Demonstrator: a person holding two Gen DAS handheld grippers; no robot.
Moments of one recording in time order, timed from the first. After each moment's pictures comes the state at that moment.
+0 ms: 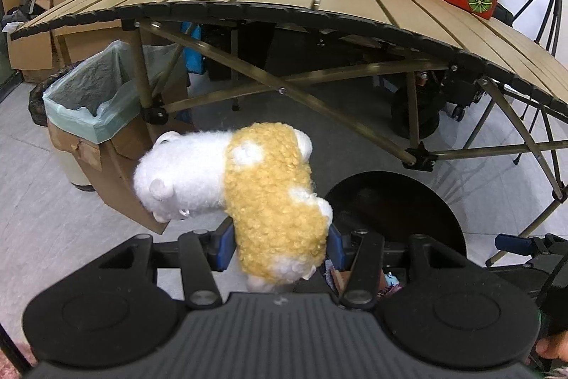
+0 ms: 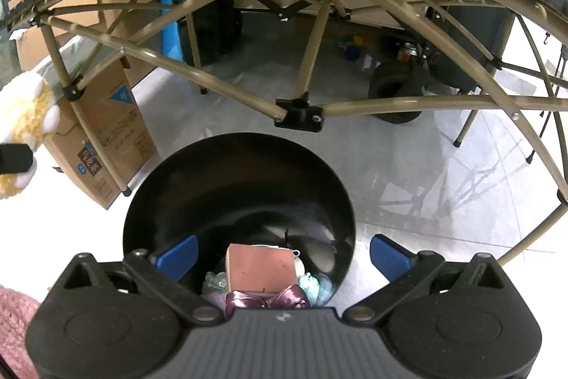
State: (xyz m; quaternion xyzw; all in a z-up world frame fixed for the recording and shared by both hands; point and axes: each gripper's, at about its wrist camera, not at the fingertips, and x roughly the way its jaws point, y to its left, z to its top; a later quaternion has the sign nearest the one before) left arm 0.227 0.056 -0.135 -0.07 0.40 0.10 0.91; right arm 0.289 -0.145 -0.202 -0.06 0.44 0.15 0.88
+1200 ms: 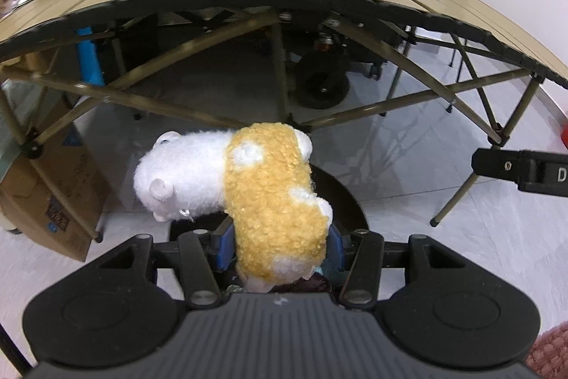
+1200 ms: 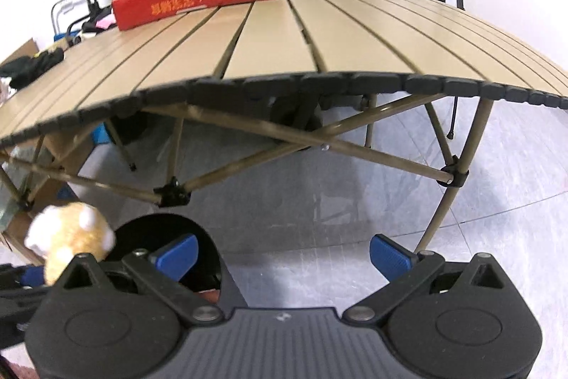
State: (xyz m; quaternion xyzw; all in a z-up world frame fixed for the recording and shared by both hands) left arm 0.273 -0.056 -0.157 -0.02 0.42 -0.04 0.91; right arm 0.282 -0.267 -0.129 0.05 0.39 0.03 0.92
